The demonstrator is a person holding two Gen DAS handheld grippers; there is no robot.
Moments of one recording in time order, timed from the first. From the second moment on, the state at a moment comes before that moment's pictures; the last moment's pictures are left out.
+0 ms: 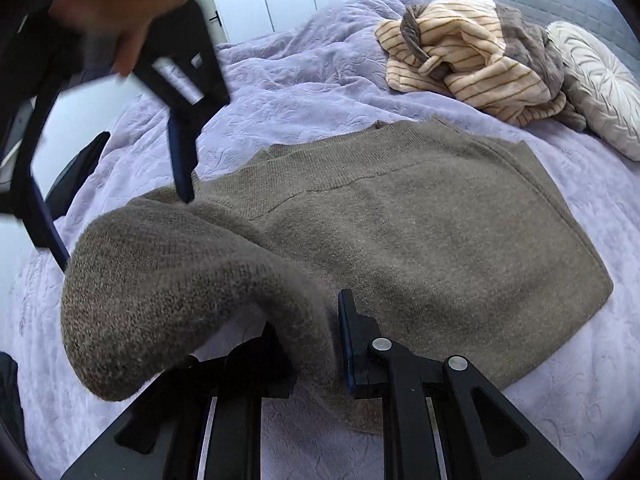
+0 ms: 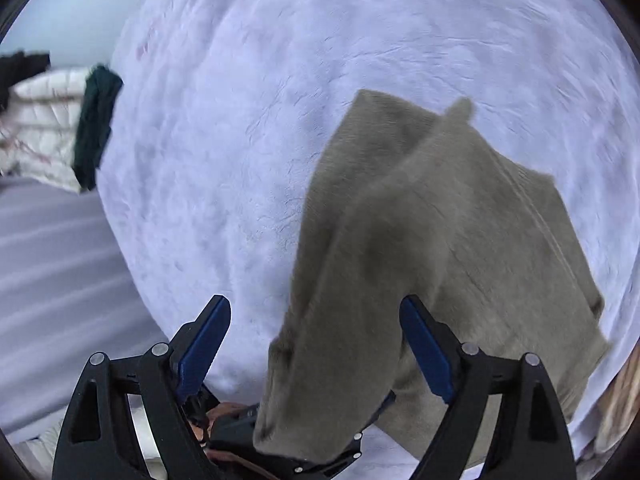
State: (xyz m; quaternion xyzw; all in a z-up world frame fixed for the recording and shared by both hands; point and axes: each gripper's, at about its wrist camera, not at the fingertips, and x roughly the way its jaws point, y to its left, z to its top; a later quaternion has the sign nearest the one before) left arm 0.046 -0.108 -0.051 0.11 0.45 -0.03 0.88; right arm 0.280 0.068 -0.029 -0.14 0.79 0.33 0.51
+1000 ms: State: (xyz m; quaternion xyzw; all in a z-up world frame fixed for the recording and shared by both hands) left arm 0.047 -0.239 0.006 0.21 0.38 -0.22 0.87; right arm 0.285 -0.211 0.034 0.20 0.64 0.25 0.70
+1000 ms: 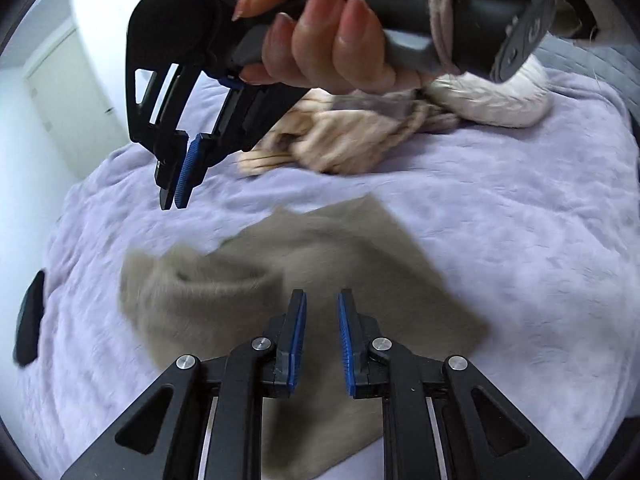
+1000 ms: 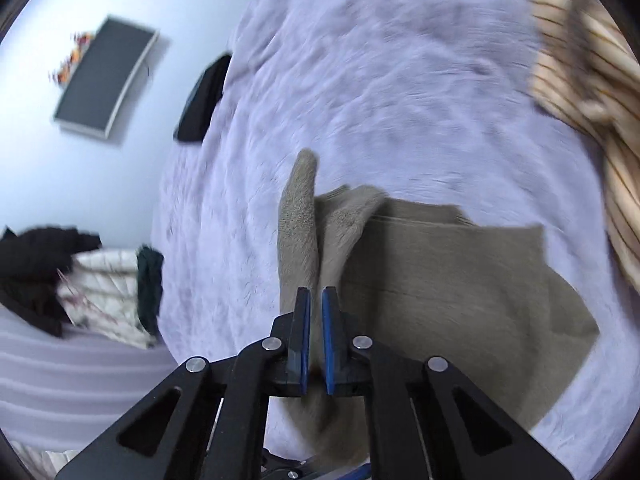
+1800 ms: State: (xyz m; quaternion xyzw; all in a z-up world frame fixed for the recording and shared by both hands) left arm 0.120 -0.039 -0.022 -0.17 0.53 0.01 0.83; right arm 0.208 -0.243 -0.036 0.25 0.61 0.27 0.70
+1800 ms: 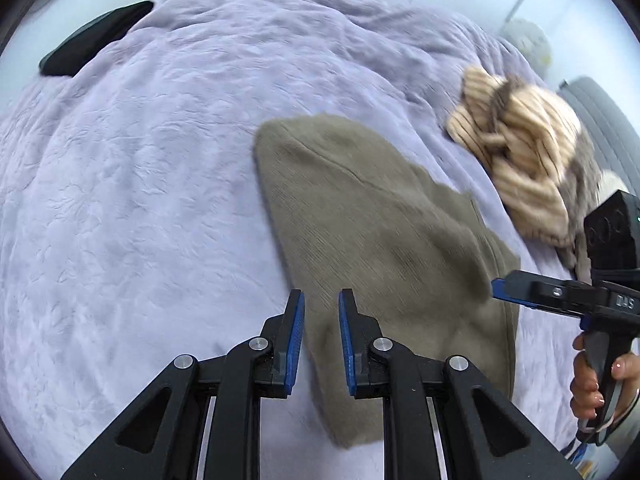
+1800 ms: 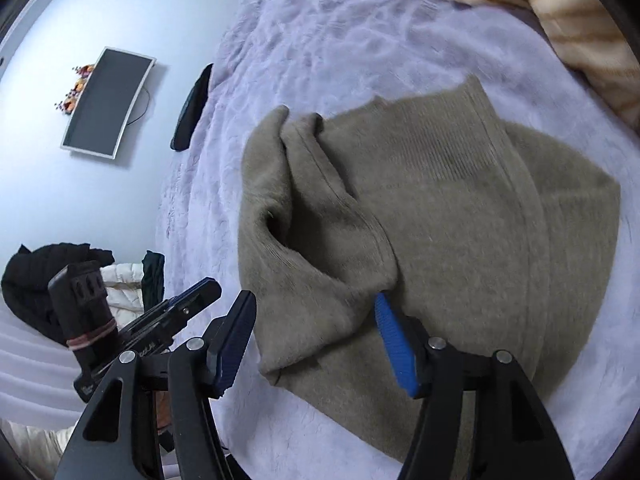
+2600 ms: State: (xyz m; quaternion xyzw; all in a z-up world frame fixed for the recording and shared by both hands) left arm 0.185 -0.021 -0.042 -0.23 0.54 -0.07 0.81; right arm 0.287 -0.172 -0.064 0.28 0.66 0.37 0.59
